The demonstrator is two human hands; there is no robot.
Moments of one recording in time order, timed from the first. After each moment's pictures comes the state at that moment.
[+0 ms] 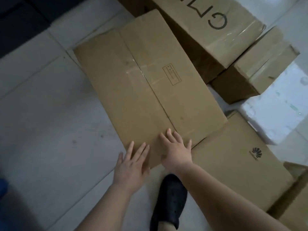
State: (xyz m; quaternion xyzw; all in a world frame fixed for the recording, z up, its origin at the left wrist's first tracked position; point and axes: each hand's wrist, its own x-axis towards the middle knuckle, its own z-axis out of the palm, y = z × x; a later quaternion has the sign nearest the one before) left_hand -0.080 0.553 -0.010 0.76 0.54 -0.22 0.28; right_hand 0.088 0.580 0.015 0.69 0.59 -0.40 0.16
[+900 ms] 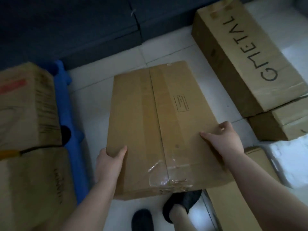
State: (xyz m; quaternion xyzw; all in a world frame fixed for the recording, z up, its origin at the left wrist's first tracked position) left_hand -0.228 0.508 0.200 0.15 0.90 0.19 0.36; right_hand 0.055 0.631 0.218 0.81 0.42 -0.41 -0.03
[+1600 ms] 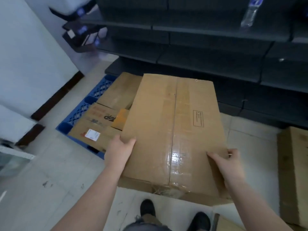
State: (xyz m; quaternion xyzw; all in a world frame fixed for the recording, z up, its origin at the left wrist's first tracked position) left_hand -0.301 0.250 0.662 -0.03 0.94 0.31 0.15; right_hand -0.099 0.481 0.620 0.58 0.60 -0.54 -0.08
